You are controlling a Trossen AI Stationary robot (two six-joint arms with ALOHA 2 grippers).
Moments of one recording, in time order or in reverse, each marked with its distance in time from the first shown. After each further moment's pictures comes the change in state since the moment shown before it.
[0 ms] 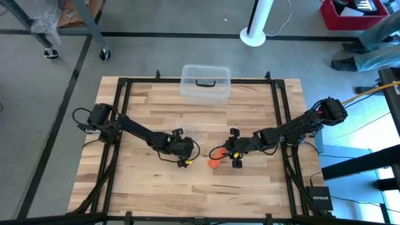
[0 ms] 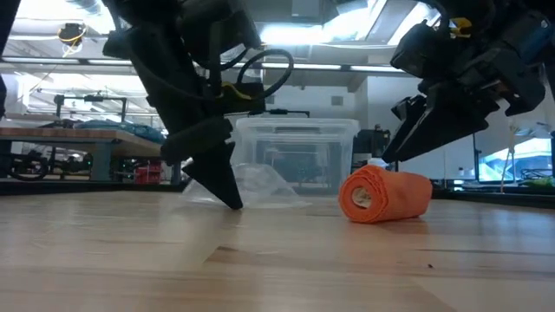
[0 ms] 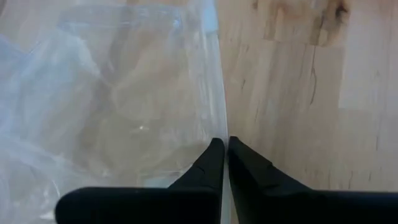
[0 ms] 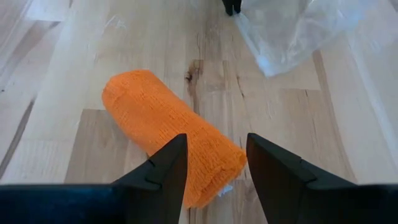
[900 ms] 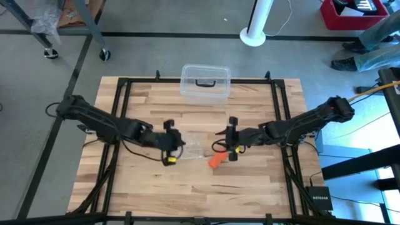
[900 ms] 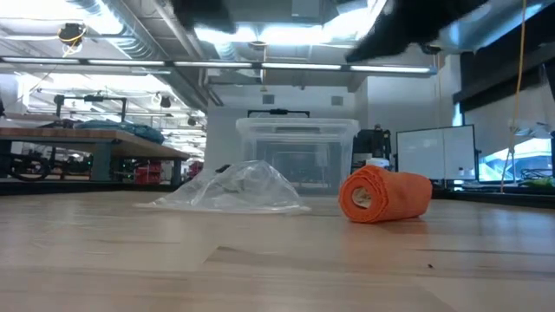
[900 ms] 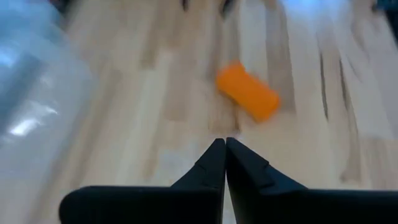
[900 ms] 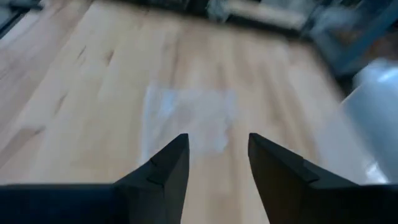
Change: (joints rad) left arm -0.113 -0.464 0.176 -0.269 -0.010 0.092; right arm 0.000 -0.134 0.227 -0.126 0.171 -0.213
